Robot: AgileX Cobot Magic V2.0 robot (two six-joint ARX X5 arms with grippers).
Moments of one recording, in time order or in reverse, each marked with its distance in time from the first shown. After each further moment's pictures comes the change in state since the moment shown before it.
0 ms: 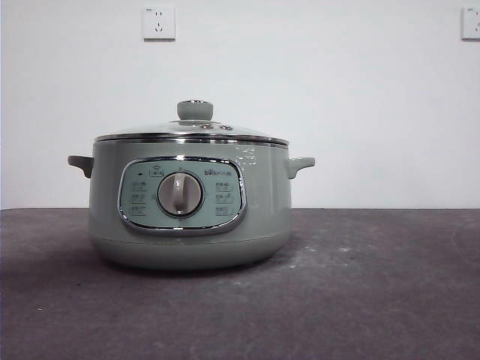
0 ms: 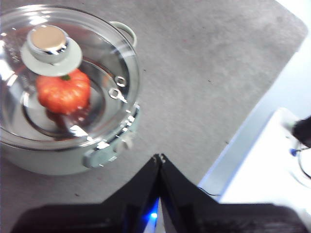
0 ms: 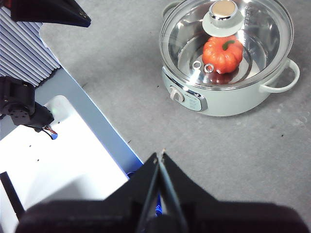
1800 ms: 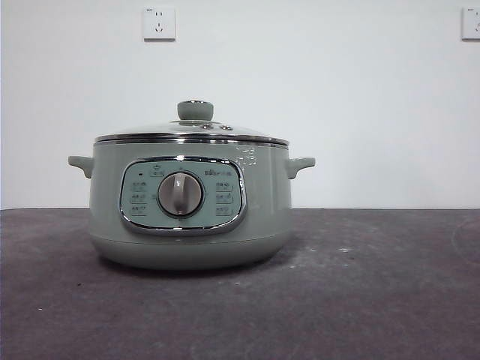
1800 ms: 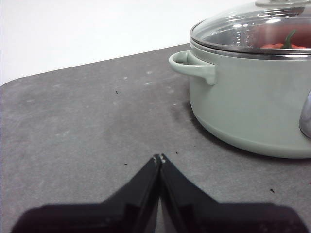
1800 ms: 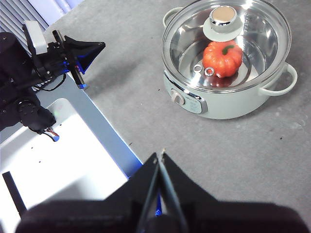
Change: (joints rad) left arm 0.425 -1.044 -1.330 0.882 -0.267 0.053; right arm 0.000 -0.028 0.000 0.000 0.000 0.000
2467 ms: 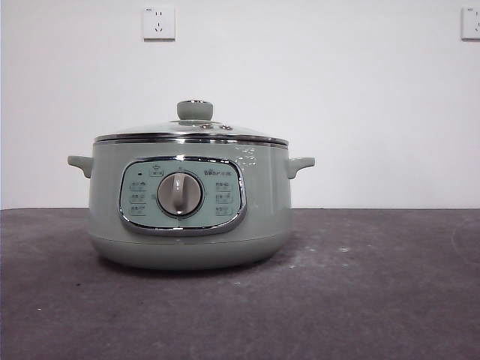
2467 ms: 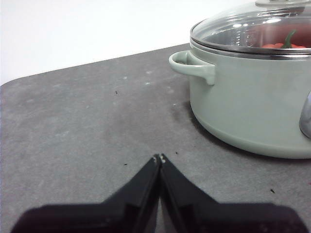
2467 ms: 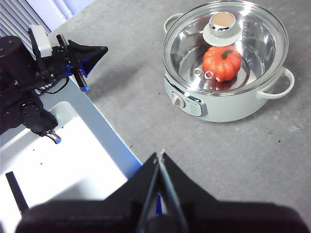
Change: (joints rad) left arm 0.000 0.000 0.000 0.000 -0.001 0.000; right arm 0.000 -0.027 0.000 0.000 0.000 0.000
